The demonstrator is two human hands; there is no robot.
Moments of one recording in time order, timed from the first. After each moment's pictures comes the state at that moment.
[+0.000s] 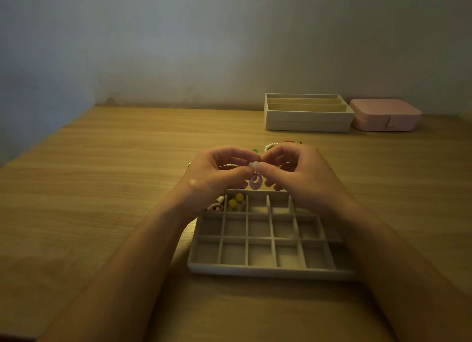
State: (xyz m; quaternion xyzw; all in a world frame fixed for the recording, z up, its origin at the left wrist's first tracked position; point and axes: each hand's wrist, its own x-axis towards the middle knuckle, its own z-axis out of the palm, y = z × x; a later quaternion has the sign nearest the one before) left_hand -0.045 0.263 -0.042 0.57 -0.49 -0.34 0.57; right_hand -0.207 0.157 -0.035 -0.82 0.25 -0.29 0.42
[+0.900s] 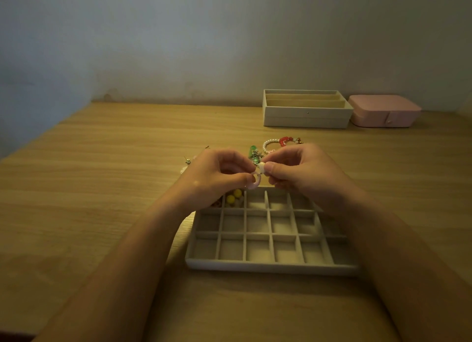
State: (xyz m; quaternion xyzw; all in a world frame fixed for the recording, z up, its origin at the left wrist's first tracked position) left_hand -0.045 0.262 -0.042 0.63 -0.54 -0.30 0.48; right_hand -0.215 0.150 -0.033 -0.75 0.30 -0.24 0.54
